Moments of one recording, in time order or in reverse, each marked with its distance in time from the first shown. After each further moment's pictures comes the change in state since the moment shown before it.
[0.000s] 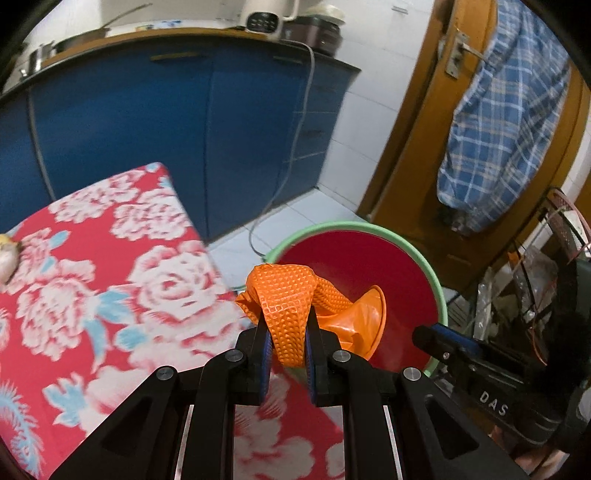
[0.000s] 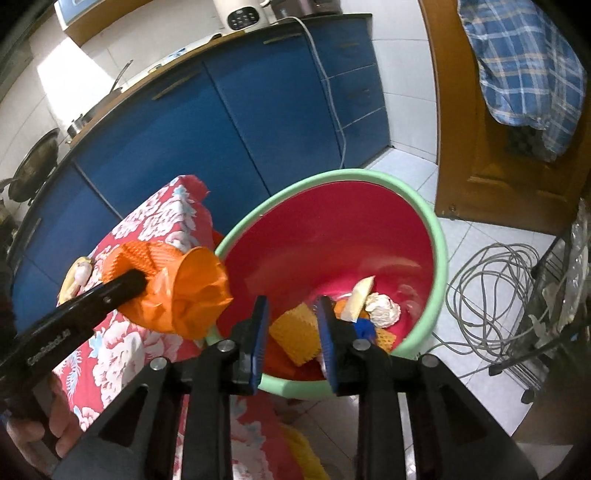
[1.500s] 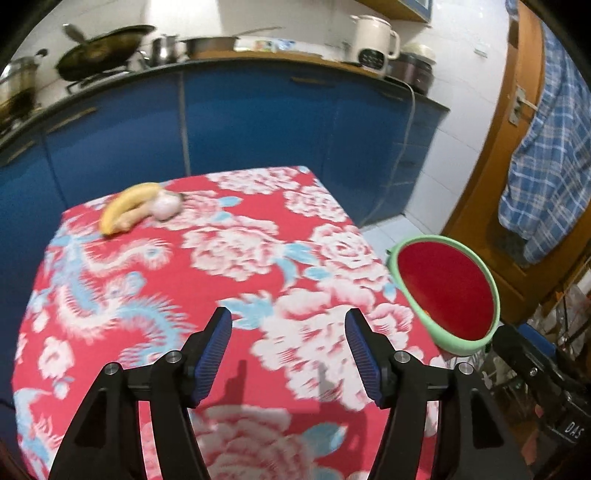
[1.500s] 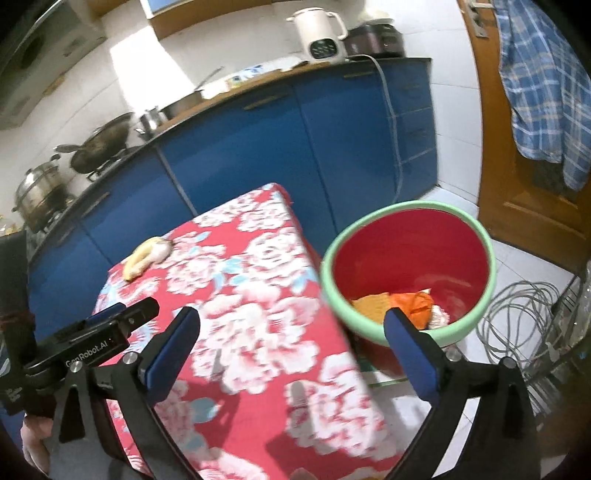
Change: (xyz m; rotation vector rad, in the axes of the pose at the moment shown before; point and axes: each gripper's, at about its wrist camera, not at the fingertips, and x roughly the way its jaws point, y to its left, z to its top) left arm -0.147 0.087 -0.075 -0.192 -0.095 0.306; right arm -0.087 0.113 -0.056 -0.166 -0.116 0.160
